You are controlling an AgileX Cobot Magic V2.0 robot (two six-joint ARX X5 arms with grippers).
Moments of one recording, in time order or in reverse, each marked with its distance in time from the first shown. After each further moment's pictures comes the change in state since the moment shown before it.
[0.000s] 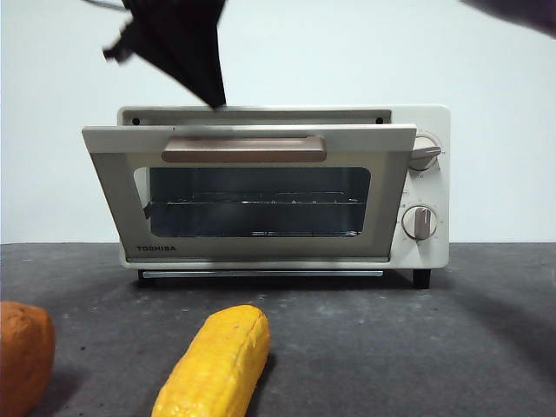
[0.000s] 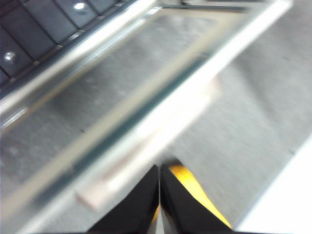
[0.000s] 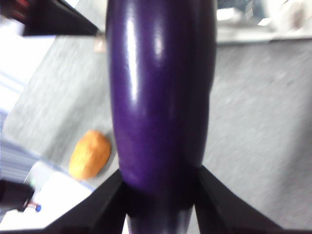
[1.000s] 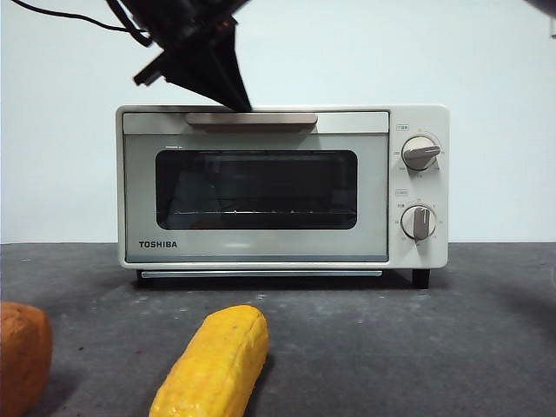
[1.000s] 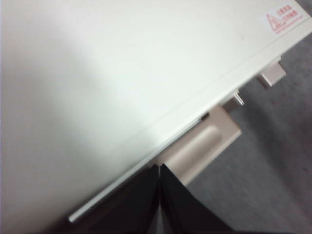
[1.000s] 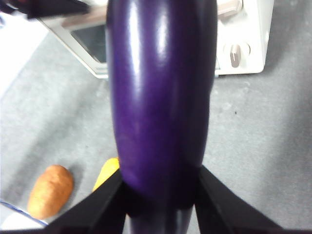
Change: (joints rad) left arm 0.112 0.103 -0.012 0.425 0.026 -0.076; right arm 0.000 -0.084 0.000 -0.028 0.198 -0.026
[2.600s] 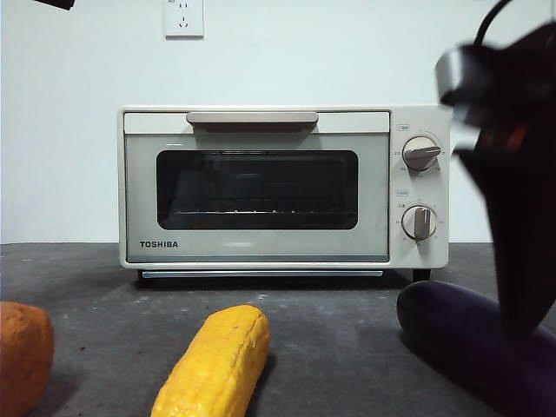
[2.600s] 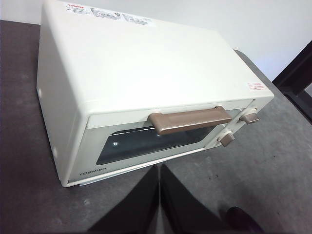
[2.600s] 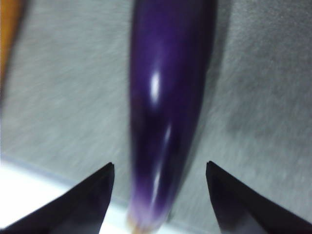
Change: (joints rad) left arm 0.356 -0.762 -0.576 0.167 0.193 -0.175; right arm 0.001 0.707 -0.051 -0.012 -0.201 -0.011
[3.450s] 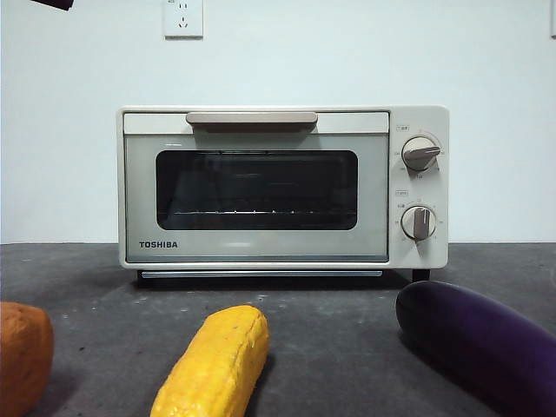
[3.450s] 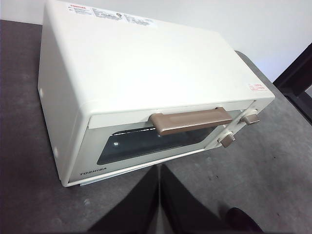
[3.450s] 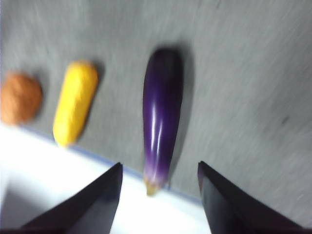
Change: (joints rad) left arm 0.004 0.000 0.000 0.000 0.000 -0.006; right arm -0.530 -0.330 0.241 -0.394 -0.352 -0.406
